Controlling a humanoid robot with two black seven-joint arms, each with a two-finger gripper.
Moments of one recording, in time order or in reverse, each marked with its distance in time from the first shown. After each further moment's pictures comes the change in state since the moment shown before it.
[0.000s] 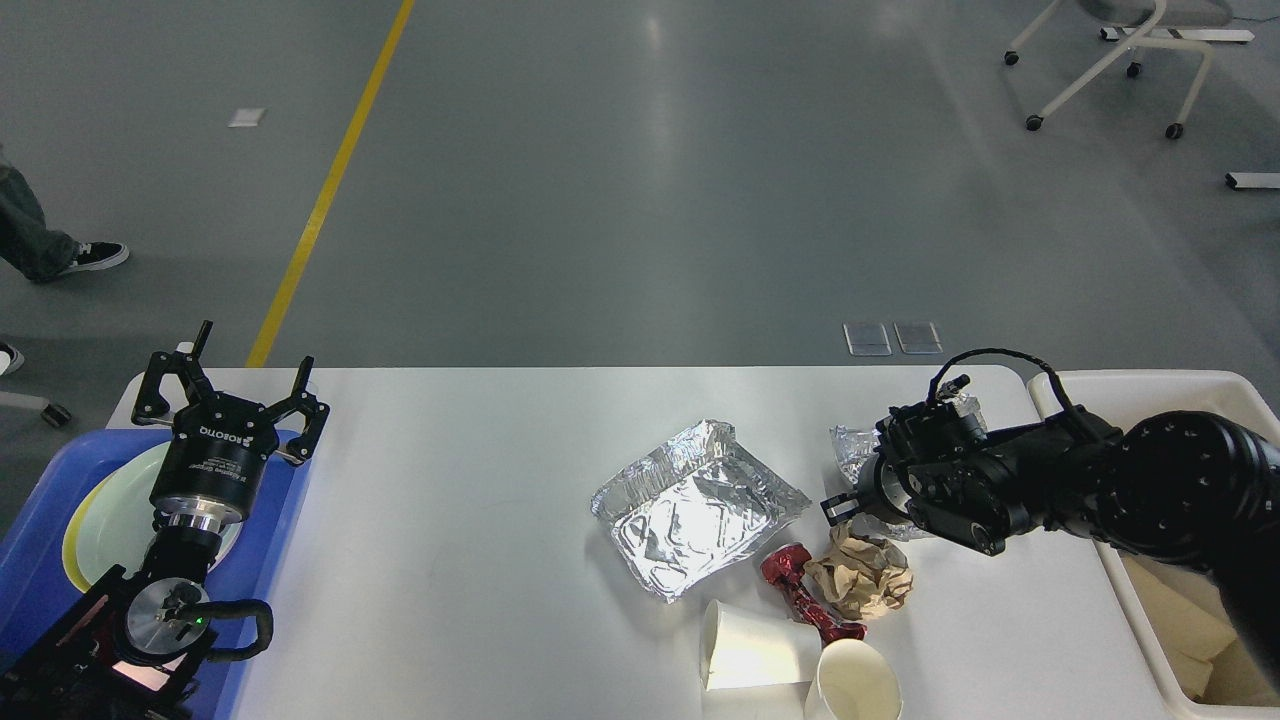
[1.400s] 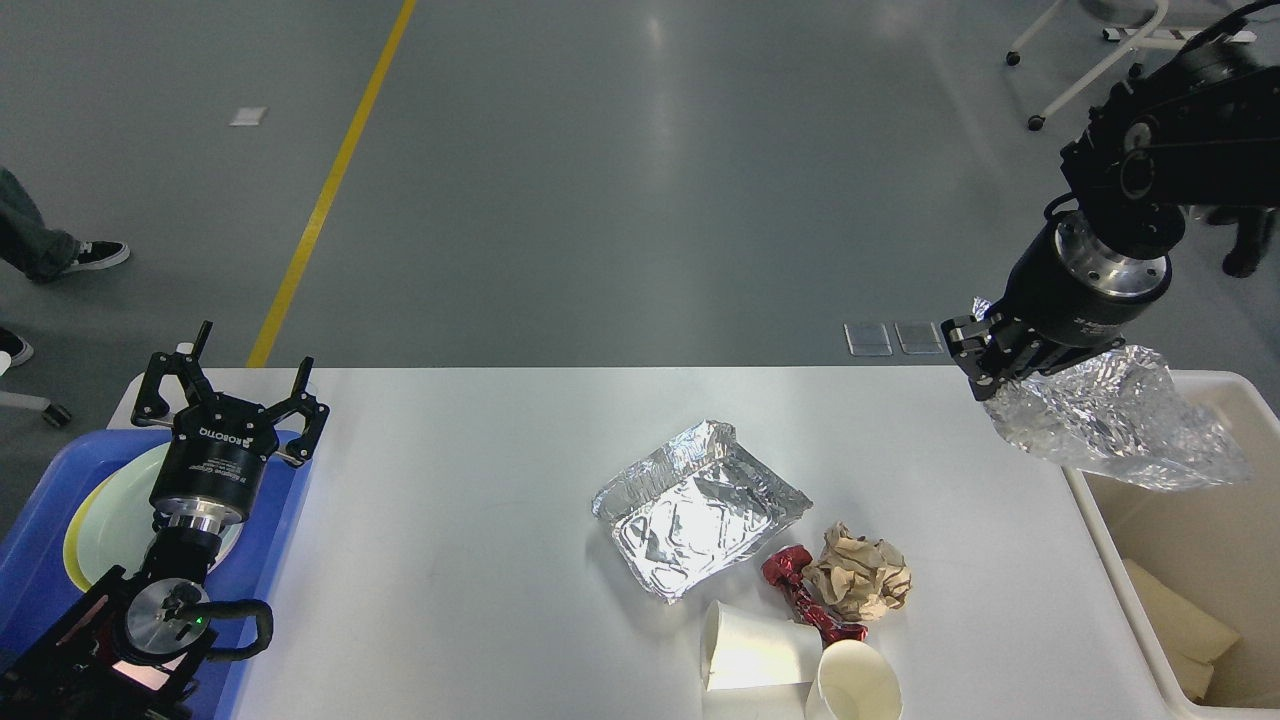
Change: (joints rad) left arm 0.000 0.000 0.000 0.000 0.000 0.000 0.001; right arm 1.045 -0.290 -0.335 0.754 0.516 0.485 -0.028
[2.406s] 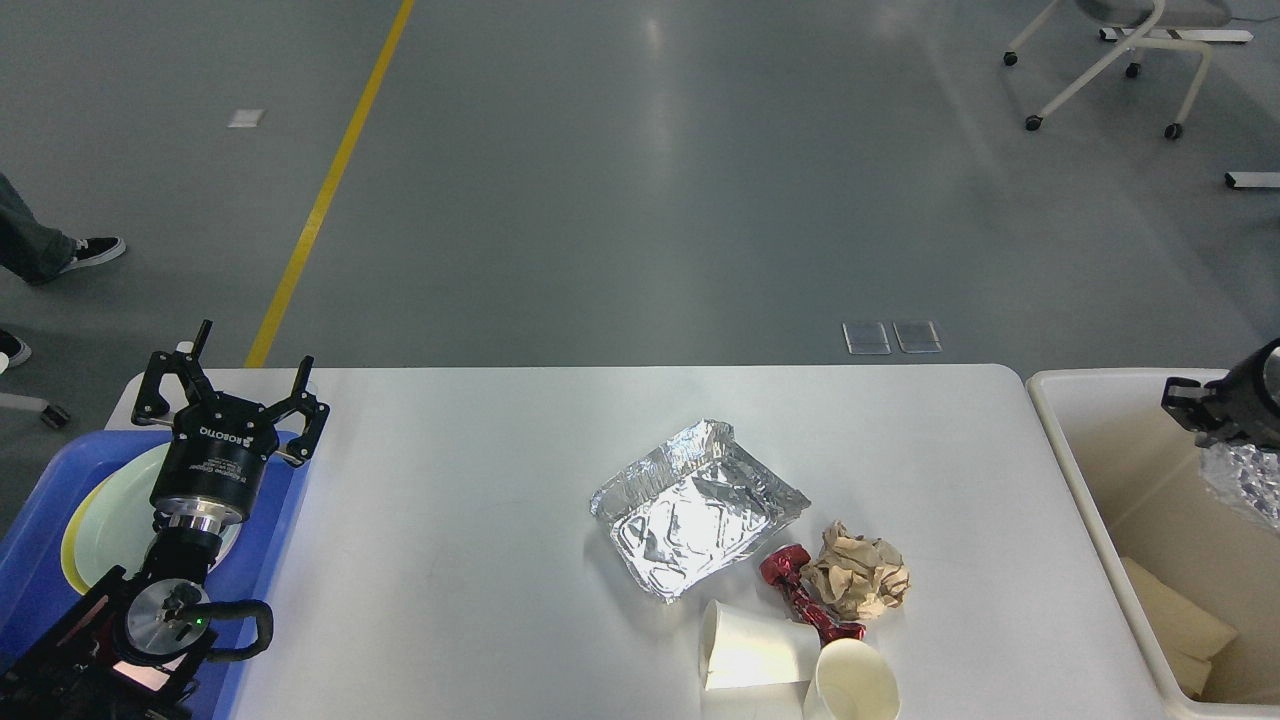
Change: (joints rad) left arm 0.000 0.000 0.001 0.000 0.000 0.000 -0.002; right arm -0.662 -0.273 -0.001 -0.456 0.108 -0.441 -0.096
